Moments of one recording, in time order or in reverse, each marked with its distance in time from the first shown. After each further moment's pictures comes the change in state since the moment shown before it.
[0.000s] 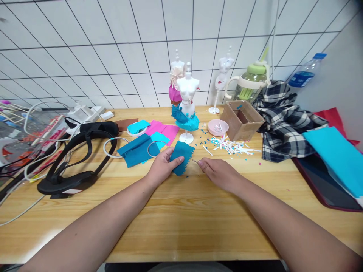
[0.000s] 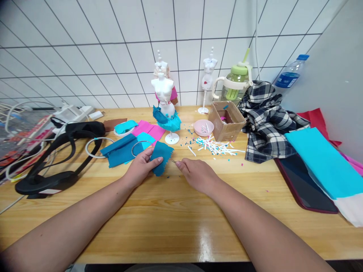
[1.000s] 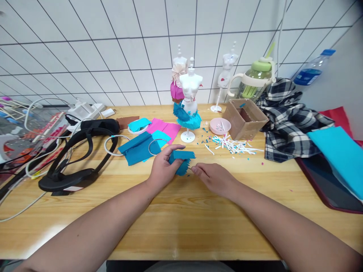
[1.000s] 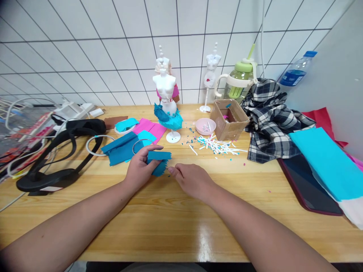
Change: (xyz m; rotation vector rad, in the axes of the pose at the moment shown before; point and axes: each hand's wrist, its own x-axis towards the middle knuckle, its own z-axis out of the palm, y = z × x) left_hand -0.012 0.008 0.007 0.455 0.250 0.235; right_hand -0.001 -0.013 0.015 0.030 -0.082 -0.044
